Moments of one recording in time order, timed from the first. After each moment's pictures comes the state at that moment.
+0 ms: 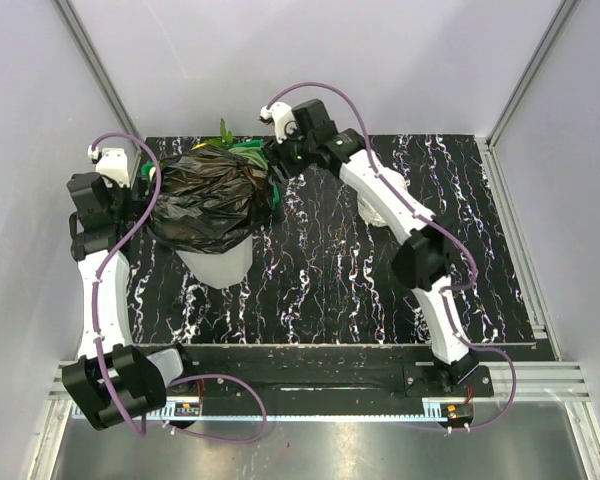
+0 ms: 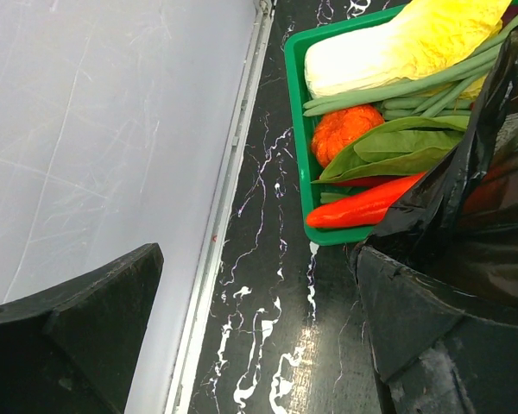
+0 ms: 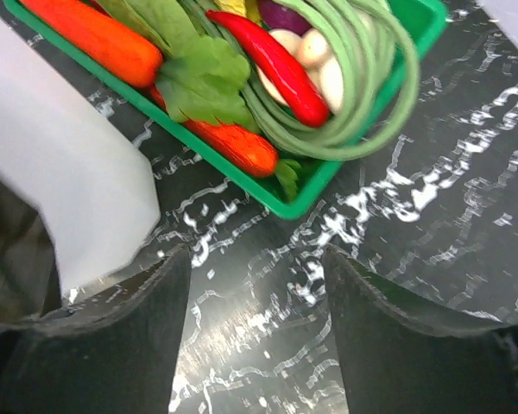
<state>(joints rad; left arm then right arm) 0.34 1.11 1.03 -0.31 0.02 0.30 0.65 2.31 2.44 -0.73 -0.29 -0.11</state>
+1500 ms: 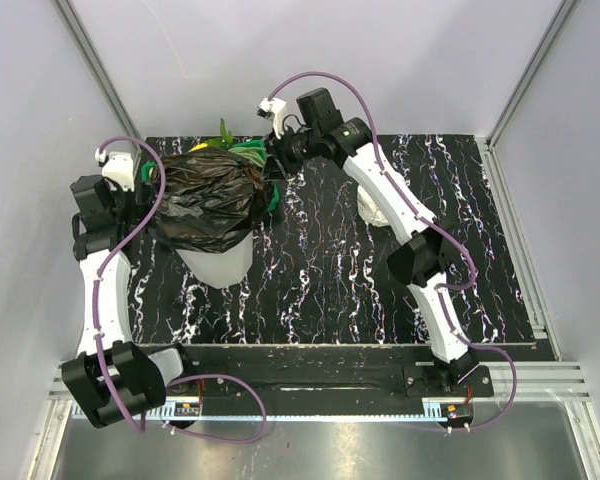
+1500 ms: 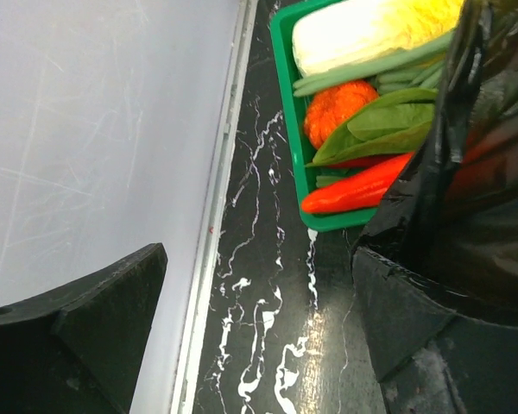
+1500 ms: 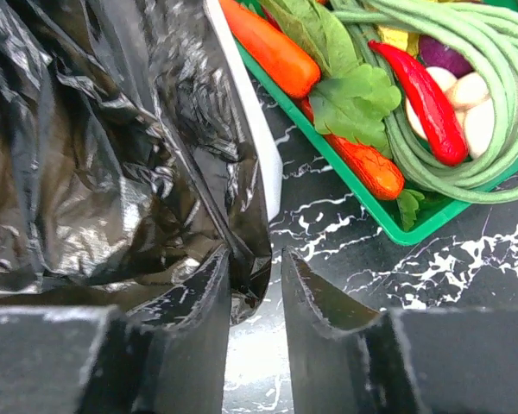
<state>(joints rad) 0.34 1.13 1.01 -0.32 0.05 0.34 0.63 2.32 2.62 -0.91 -0.64 -0.12</state>
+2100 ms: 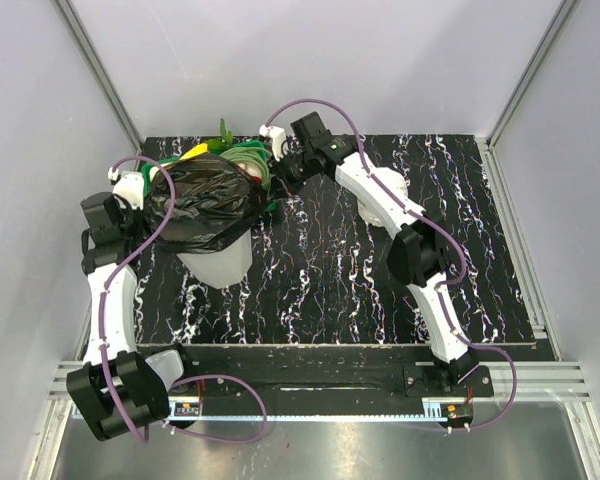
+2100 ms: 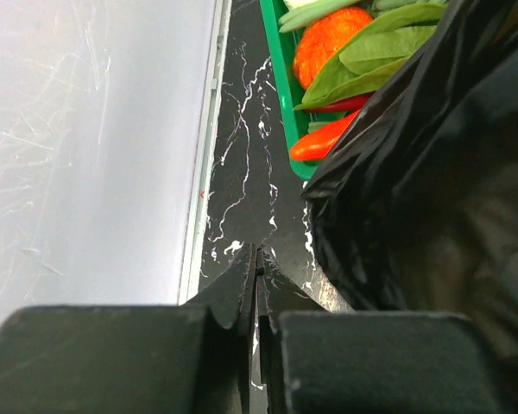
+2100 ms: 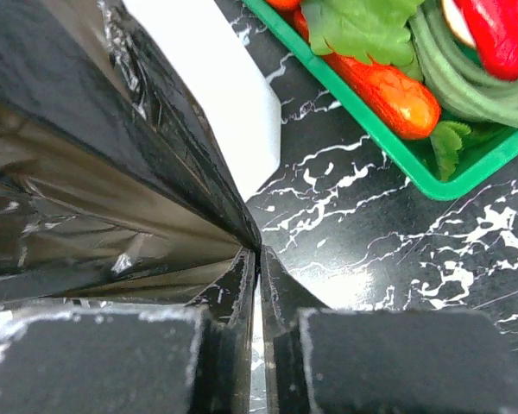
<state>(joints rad) 0.34 1.06 0.87 -0.32 0.04 0.40 0.63 2.32 2.39 -0.84 -0.64 -0.10</state>
